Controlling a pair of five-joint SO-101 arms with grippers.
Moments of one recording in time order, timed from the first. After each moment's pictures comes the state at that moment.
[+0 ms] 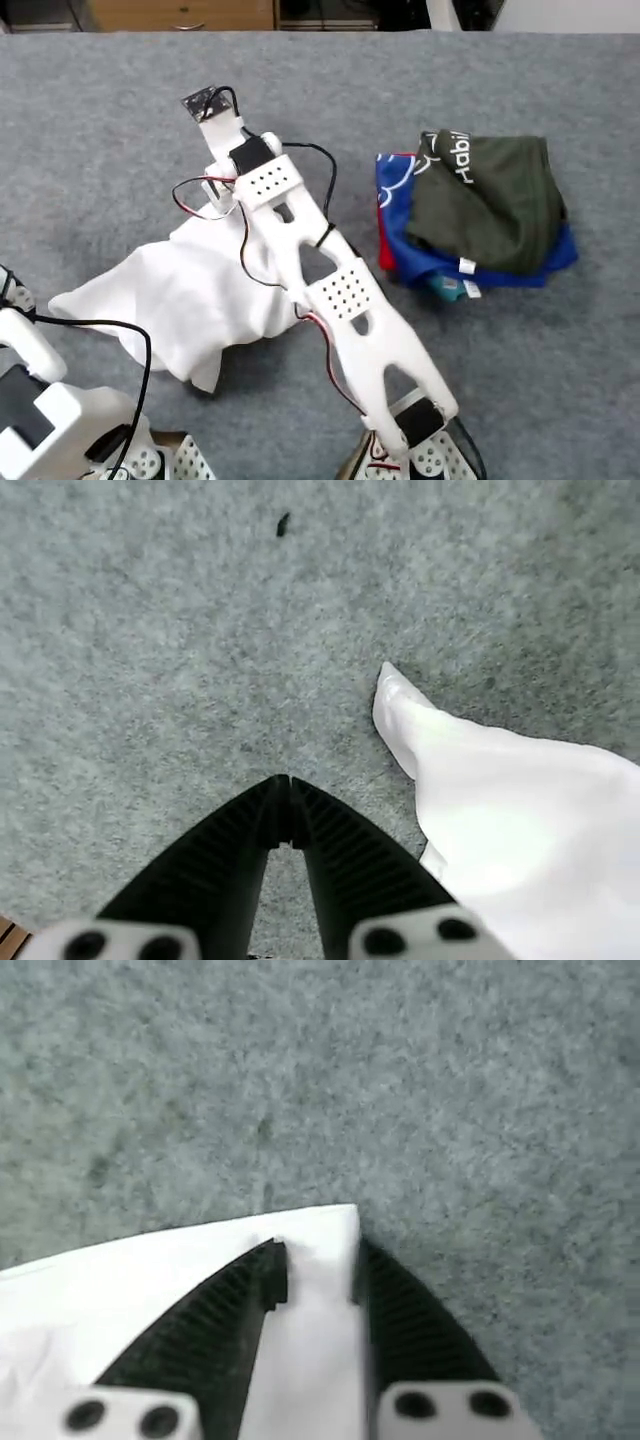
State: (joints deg) left arm -53.1 -5.1 22.3 80.0 -8.7; right arm -36.8 73.4 -76.6 82.5 -7.8
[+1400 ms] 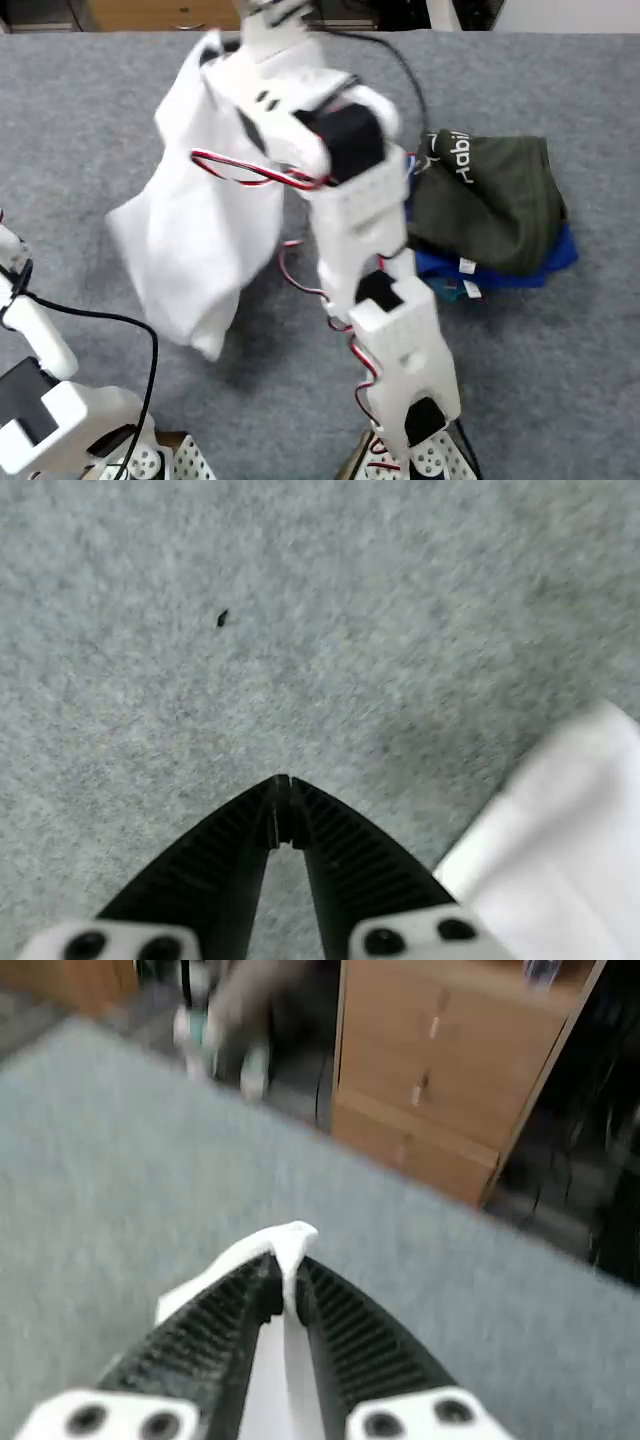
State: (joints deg) left arm -44.7 -5.1 12.1 78.8 4.5; right arm -33.9 32.6 -92.4 89.4 -7.8
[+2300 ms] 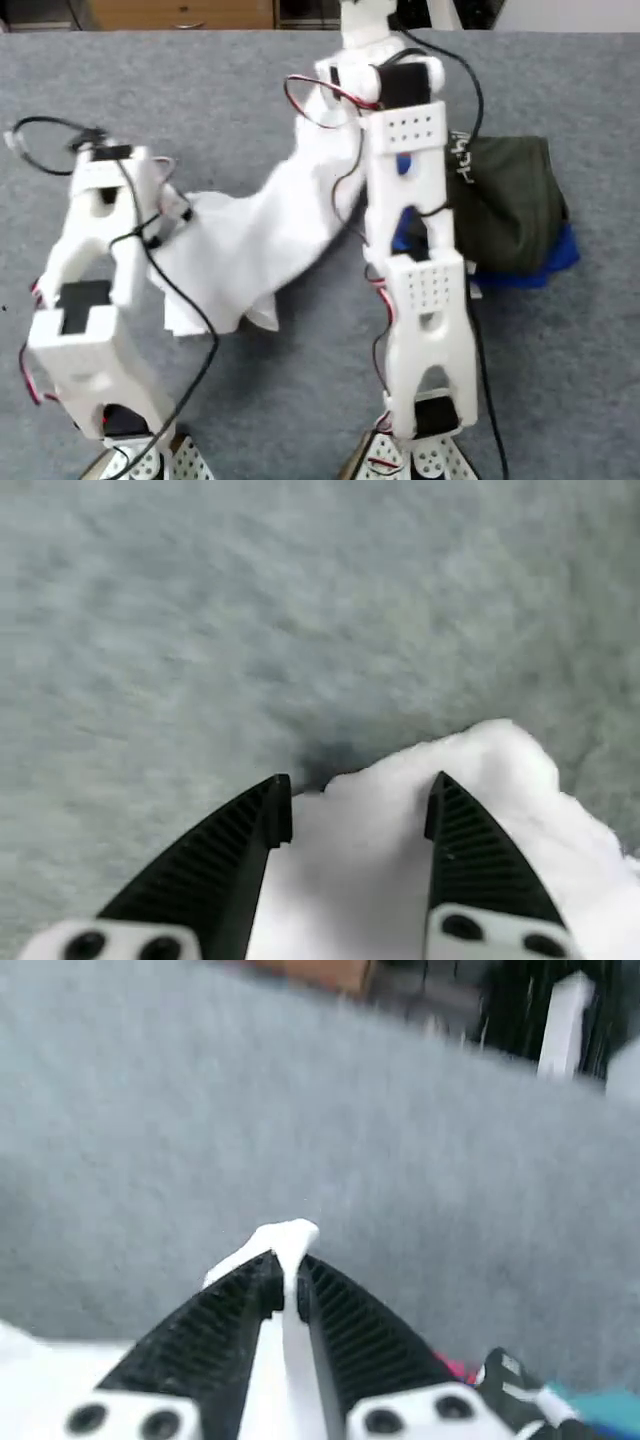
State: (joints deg) left arm -8.2 19.5 6.2 67.1 29.2; right arm -14.3 52.2 -83.9 89.8 0.8
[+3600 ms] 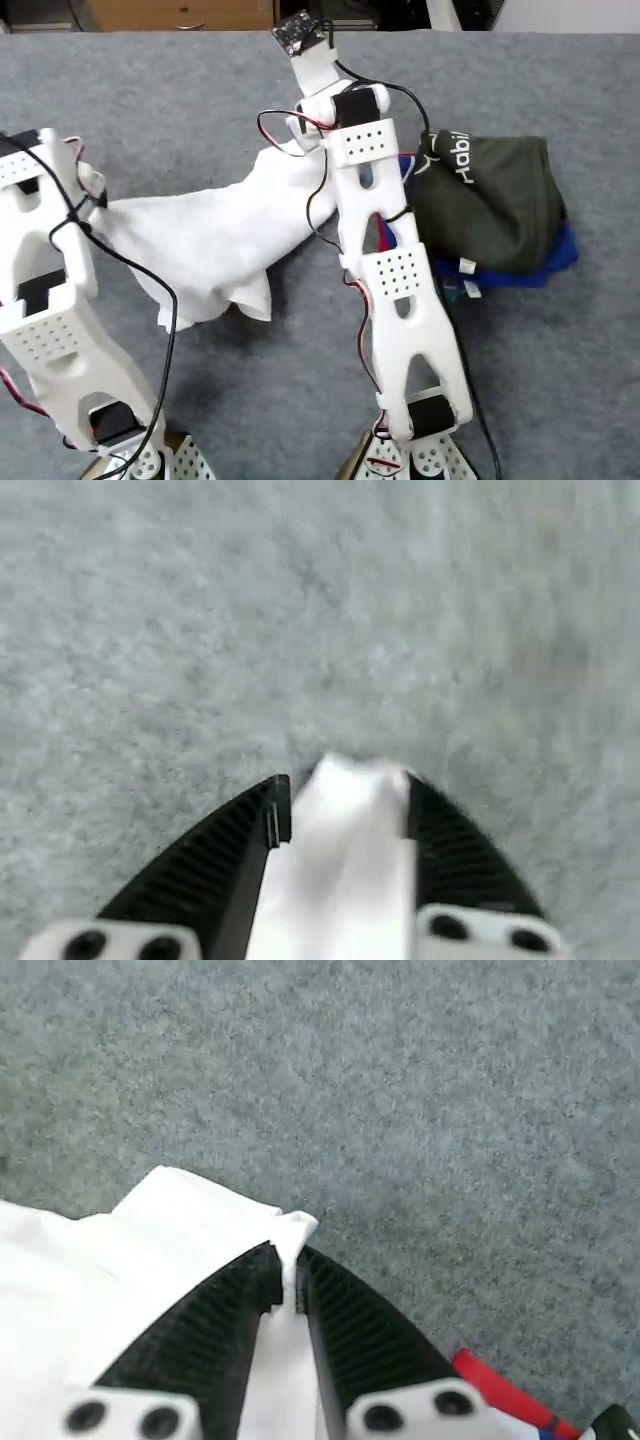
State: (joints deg) left arm -28.7 27.2 -13.7 74.1 37.1; right arm -19.0 68.8 -92.9 89.8 8.0
